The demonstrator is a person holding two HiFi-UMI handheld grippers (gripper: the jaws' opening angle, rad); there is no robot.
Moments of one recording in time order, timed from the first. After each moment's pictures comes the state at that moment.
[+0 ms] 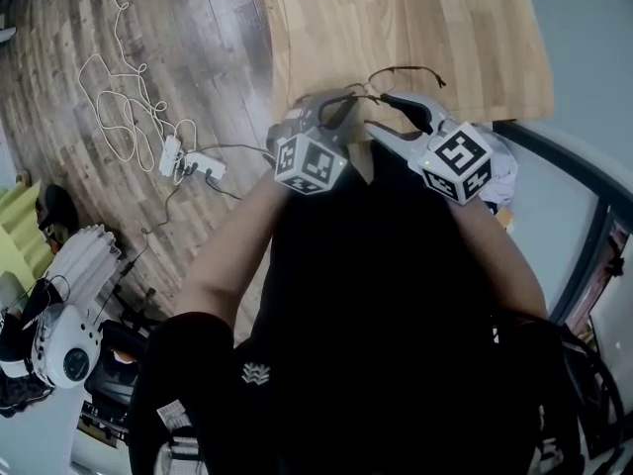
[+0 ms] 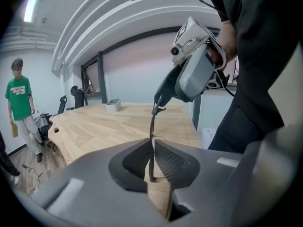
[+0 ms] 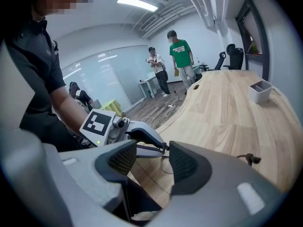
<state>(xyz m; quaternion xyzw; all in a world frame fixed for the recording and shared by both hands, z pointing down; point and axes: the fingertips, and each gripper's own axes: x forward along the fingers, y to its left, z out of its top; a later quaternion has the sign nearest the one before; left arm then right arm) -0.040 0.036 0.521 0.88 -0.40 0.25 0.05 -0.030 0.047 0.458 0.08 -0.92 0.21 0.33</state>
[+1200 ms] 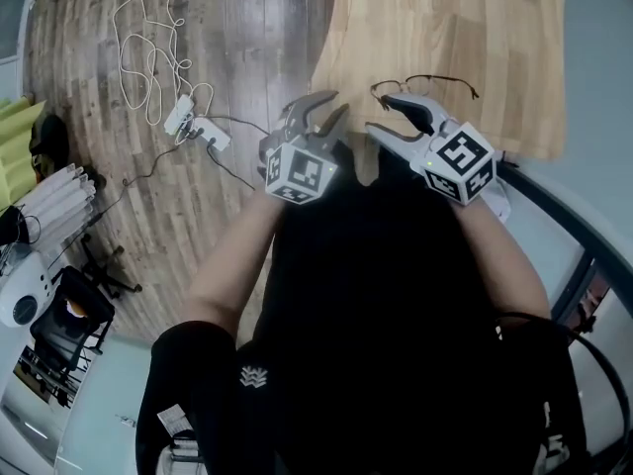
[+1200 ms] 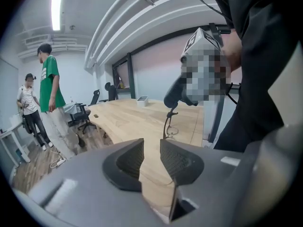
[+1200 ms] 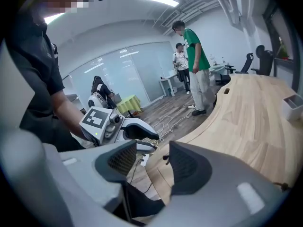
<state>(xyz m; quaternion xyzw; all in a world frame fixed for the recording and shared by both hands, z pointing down) -0.123 0.120 0.493 0.80 -0.55 0.24 0.10 -0.084 0.112 0.439 -0.05 -0.93 0.17 0.32</state>
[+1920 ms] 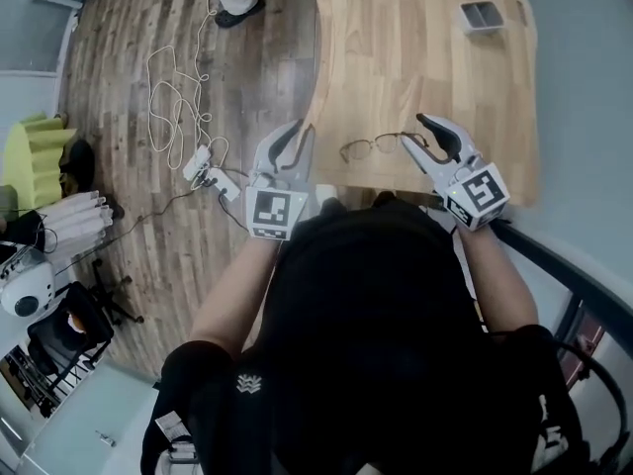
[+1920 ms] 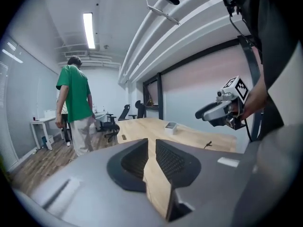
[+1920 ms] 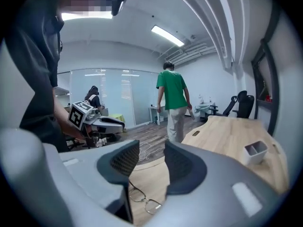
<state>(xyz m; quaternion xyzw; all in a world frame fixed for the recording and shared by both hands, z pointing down) -0.154 0.072 0.351 0.69 -0.71 0.12 0.07 -0.005 -0.020 0.339 0.04 -0.98 0.05 0.17</state>
